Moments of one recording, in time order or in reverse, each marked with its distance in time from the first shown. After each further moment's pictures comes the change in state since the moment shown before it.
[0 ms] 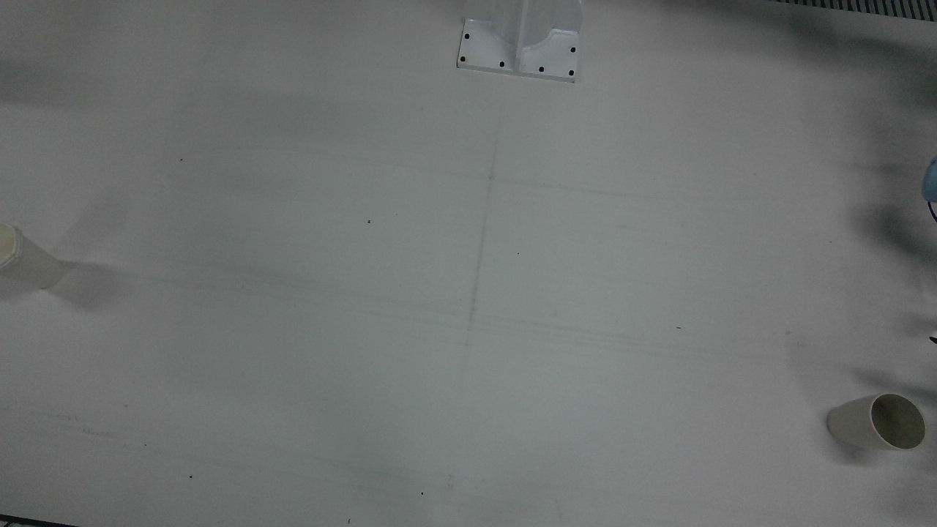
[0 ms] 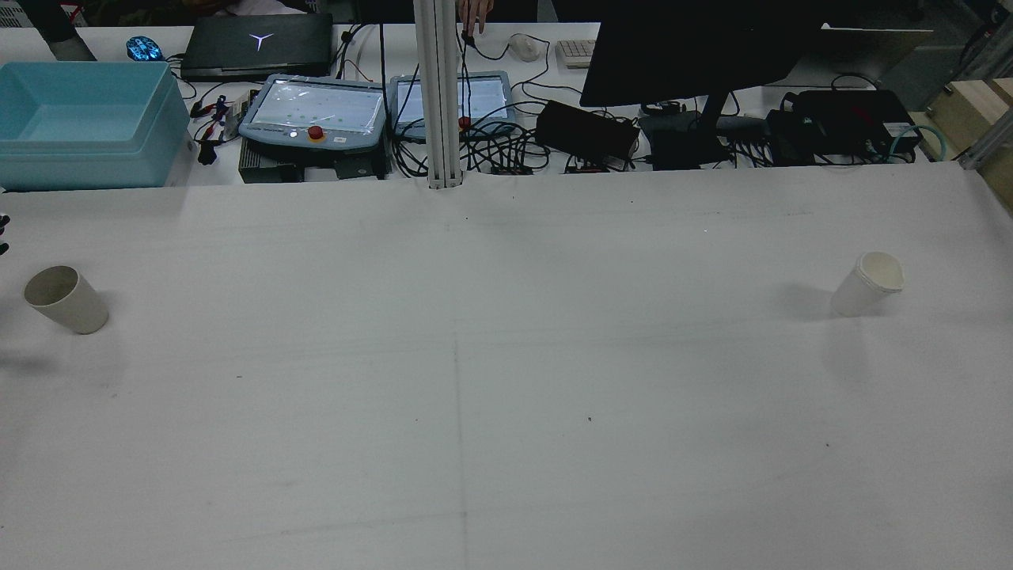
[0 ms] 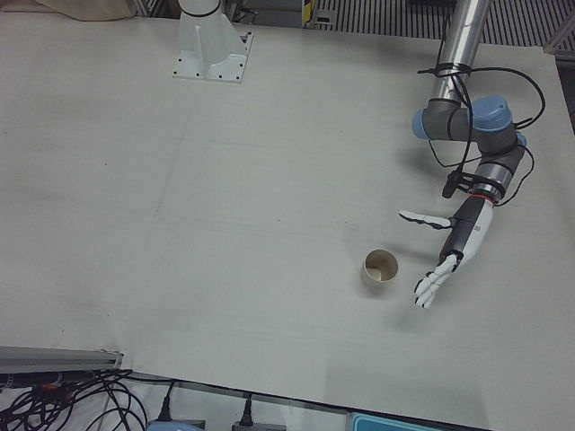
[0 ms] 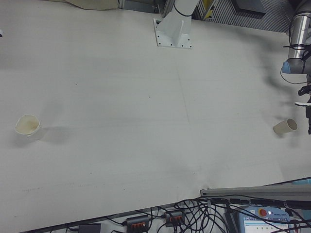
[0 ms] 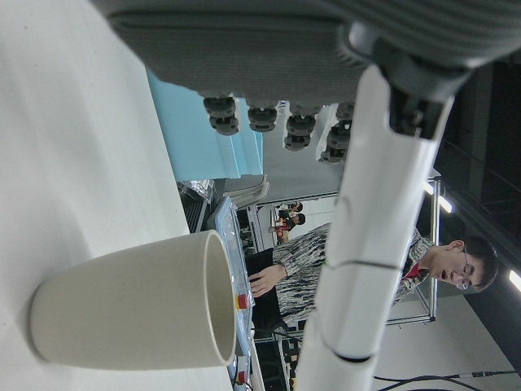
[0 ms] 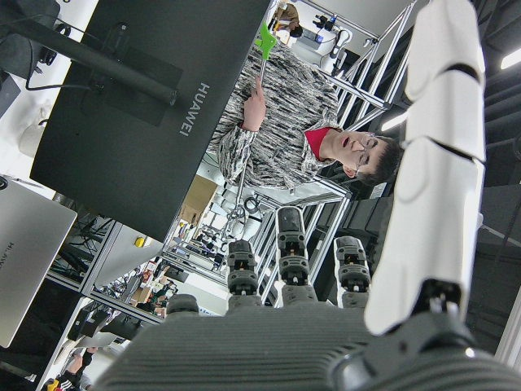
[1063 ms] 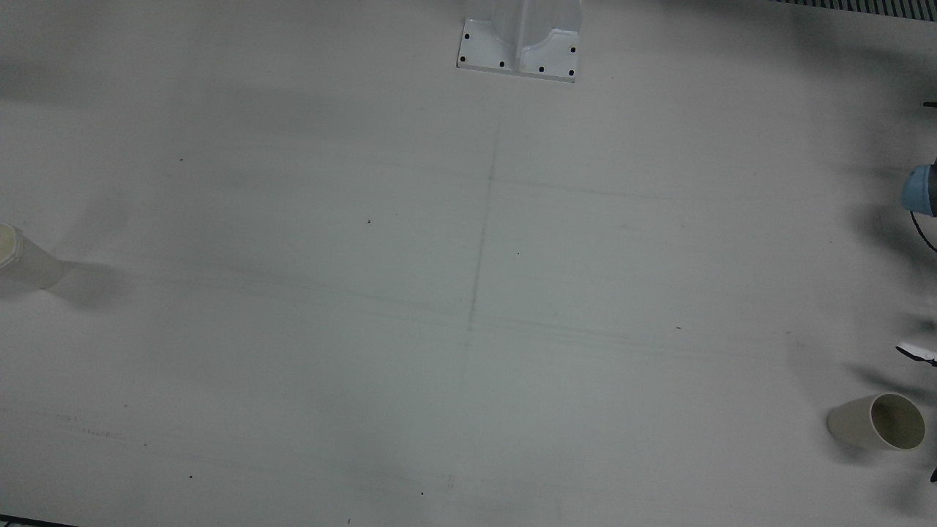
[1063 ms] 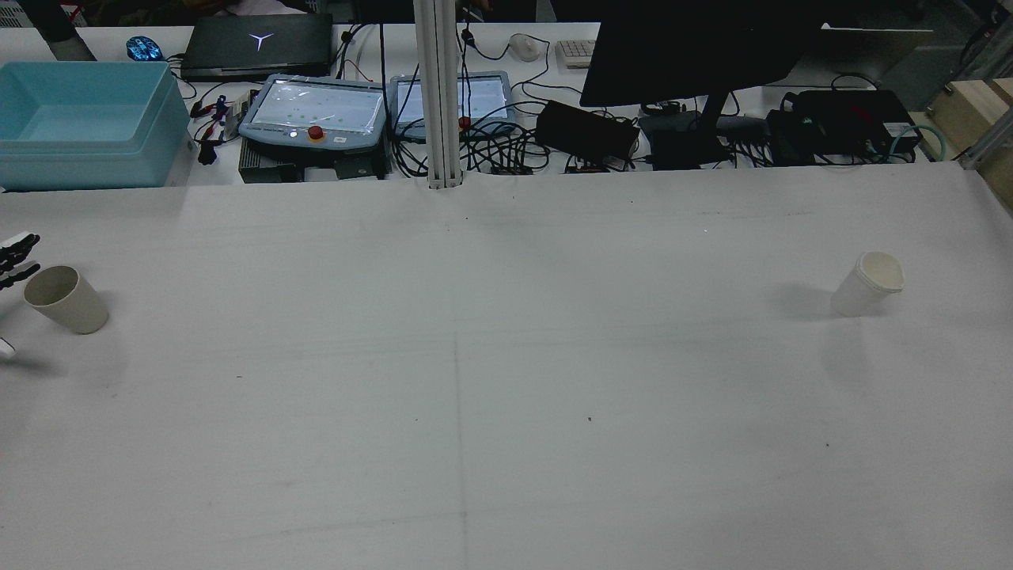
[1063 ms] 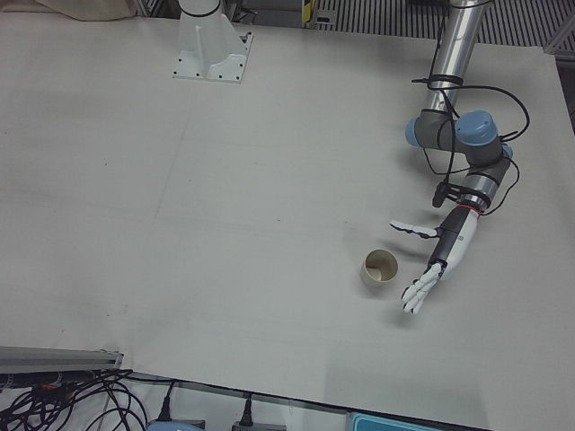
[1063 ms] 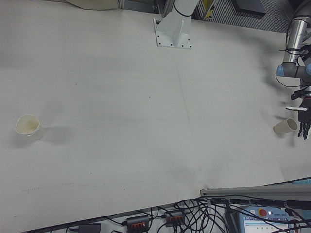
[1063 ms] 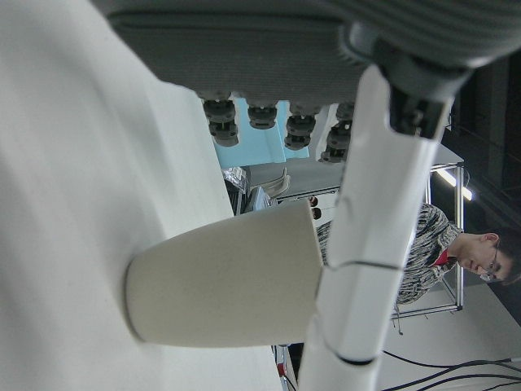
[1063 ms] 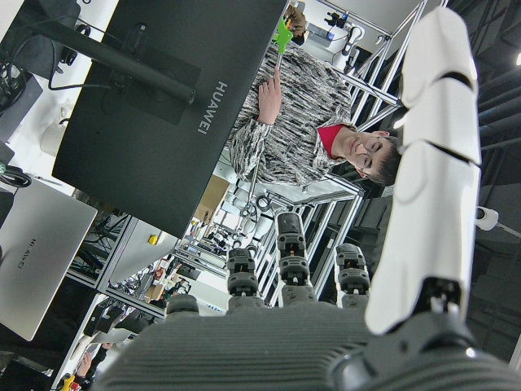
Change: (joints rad) left arm 0.077 -0.053 0.112 -0.036 -0.052 0.057; right arm -0.003 -0.016 -0.014 0.003 -0.002 0.000
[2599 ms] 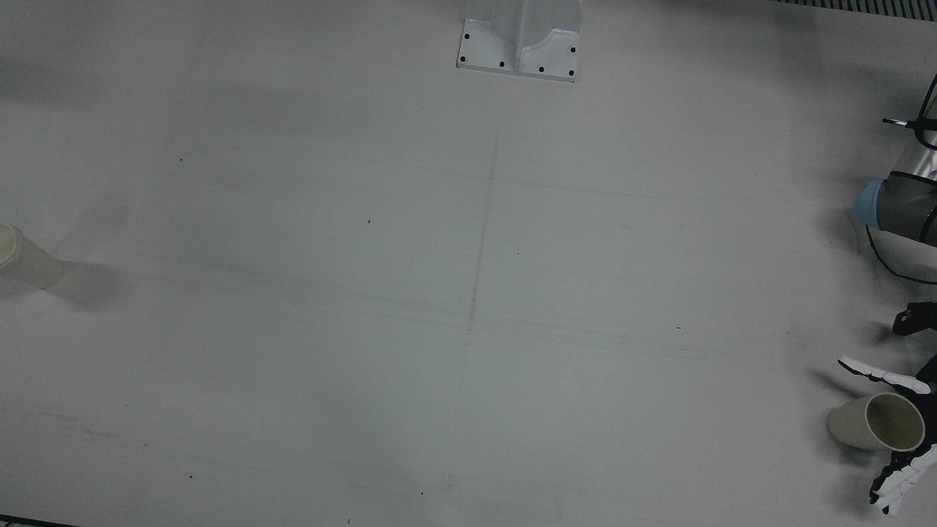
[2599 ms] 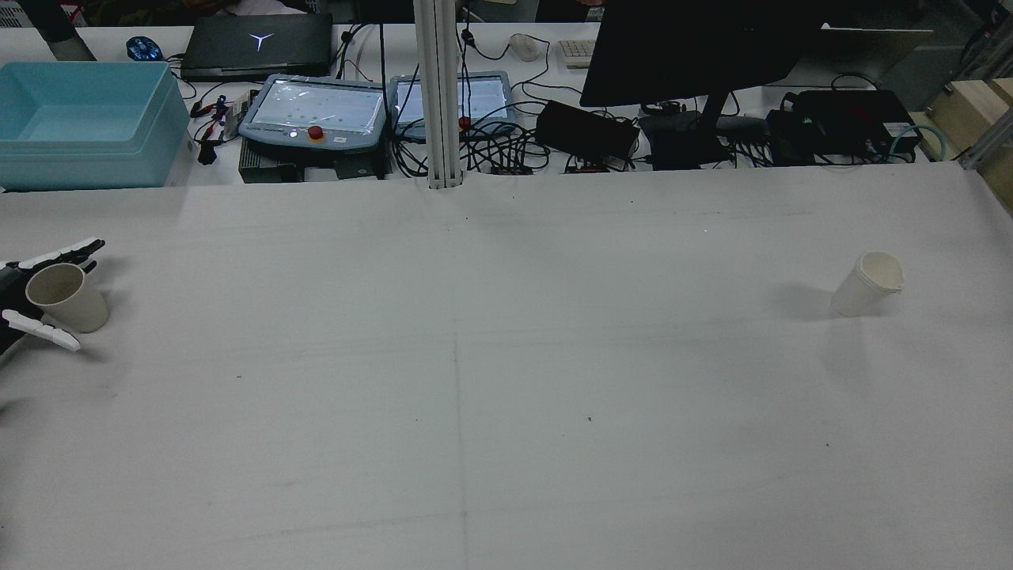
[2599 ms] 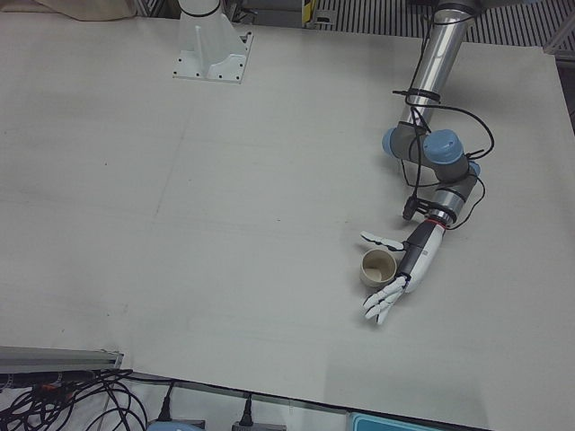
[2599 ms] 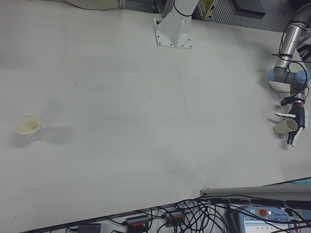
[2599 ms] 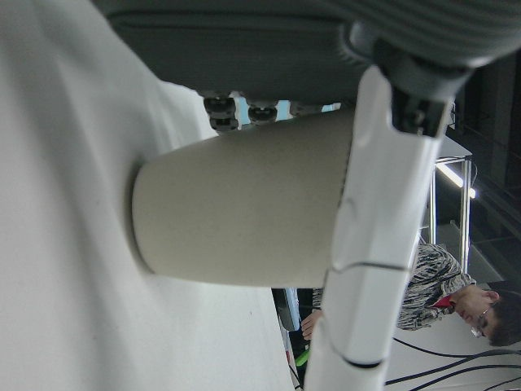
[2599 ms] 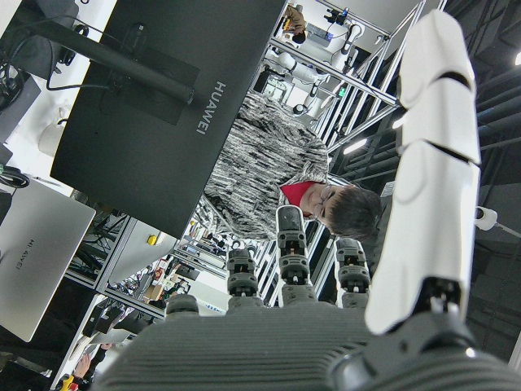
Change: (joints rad) left arm 0.087 -0.107 0.085 0.012 -0.078 -0.002; right arm -0.001 0.002 0.000 0.000 0.001 0.001
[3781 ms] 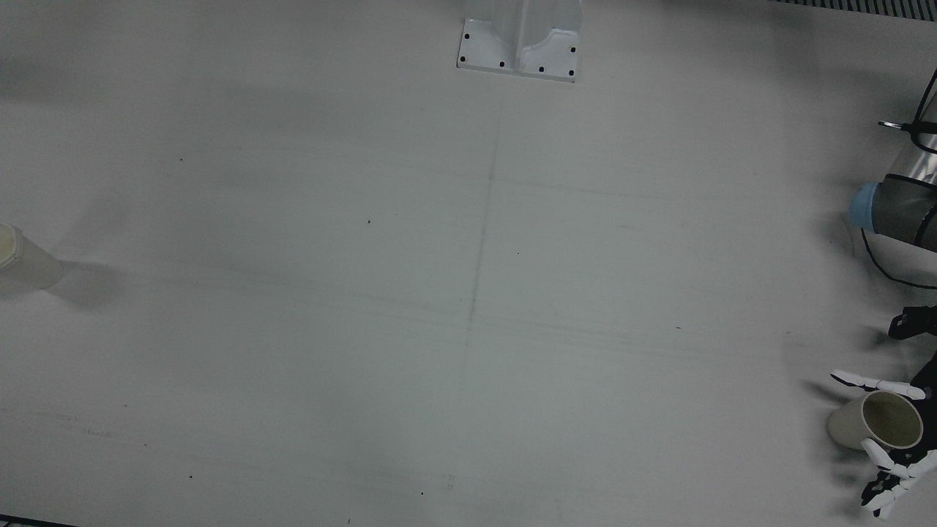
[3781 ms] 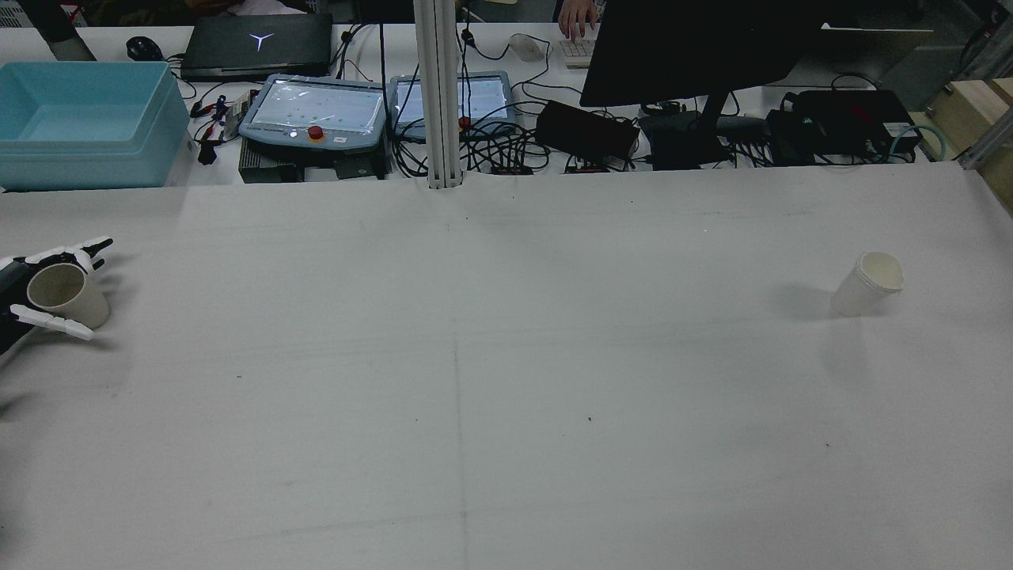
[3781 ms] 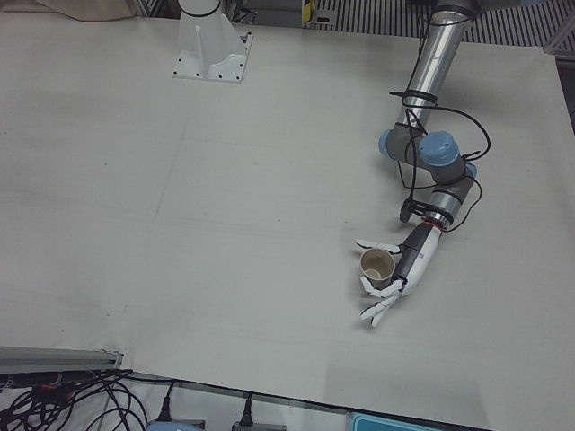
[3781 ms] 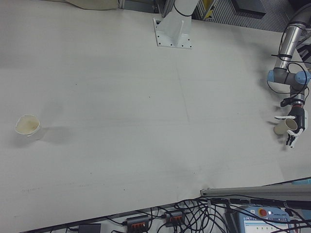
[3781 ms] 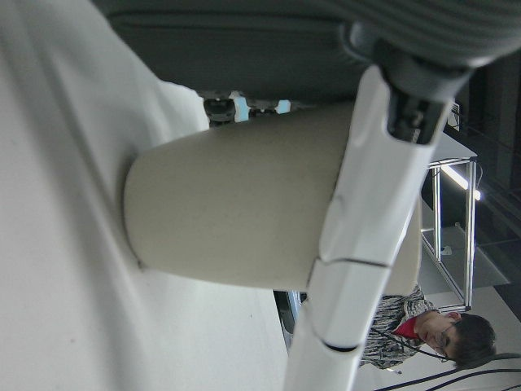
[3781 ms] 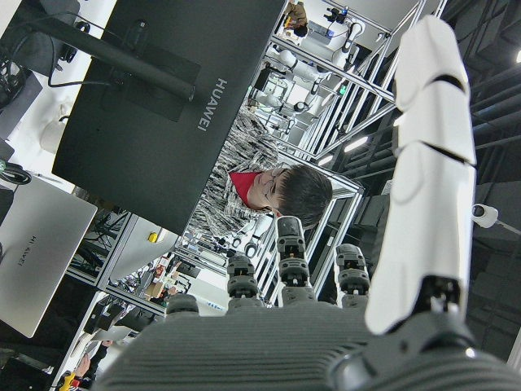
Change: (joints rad) left arm -0.002 -0.018 -0.002 0.034 0.000 -0.001; right arm 0.005 -0.004 0.000 0.000 0.000 0.000
